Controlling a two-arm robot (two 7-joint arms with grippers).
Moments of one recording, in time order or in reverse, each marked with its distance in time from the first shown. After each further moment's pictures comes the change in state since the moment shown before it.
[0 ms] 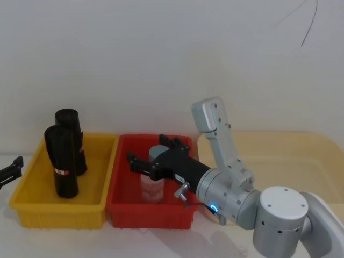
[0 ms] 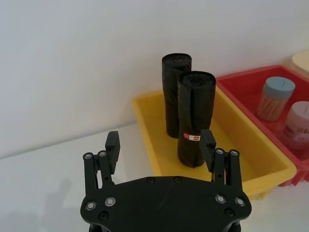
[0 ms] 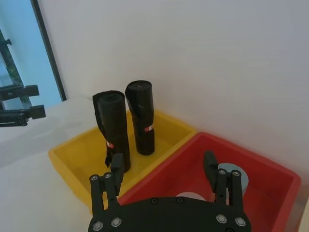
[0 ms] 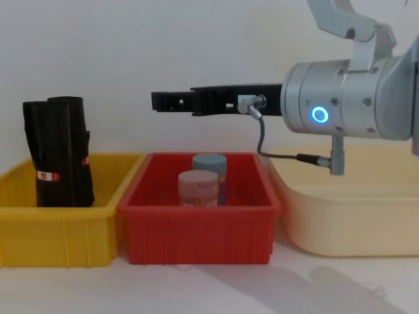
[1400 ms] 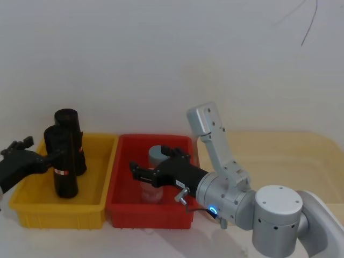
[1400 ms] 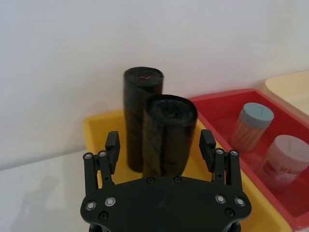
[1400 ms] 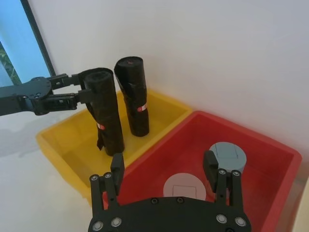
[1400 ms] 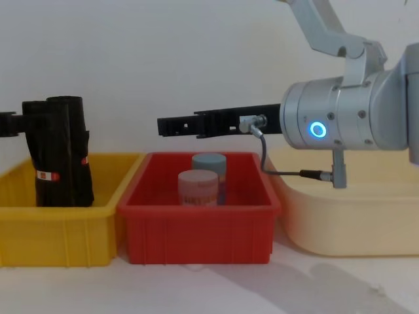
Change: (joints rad) left arm -0.291 -0.100 0.191 0.338 -0.047 -0.103 -0.099; right arm 0.016 -0.013 0.004 0.044 -0.017 0.072 0.004
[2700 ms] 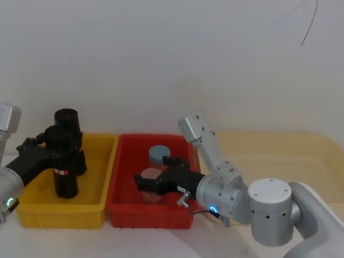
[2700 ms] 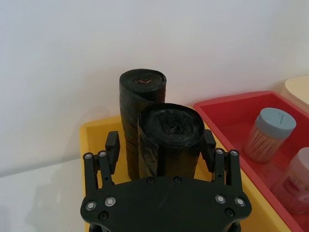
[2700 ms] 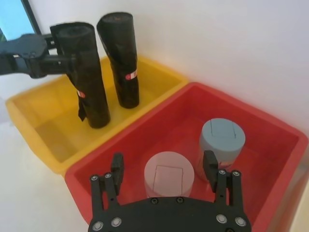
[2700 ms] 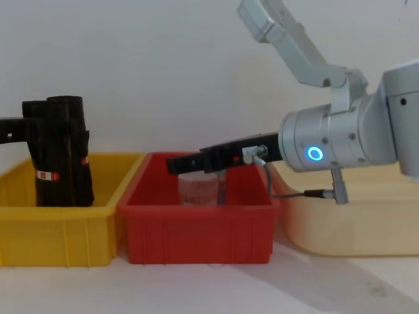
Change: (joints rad) left arm -0.089 -0.058 0.079 0.093 0.060 -0.023 0.080; right arm 0.090 0.003 -0.037 0.159 -0.049 0.021 0.067
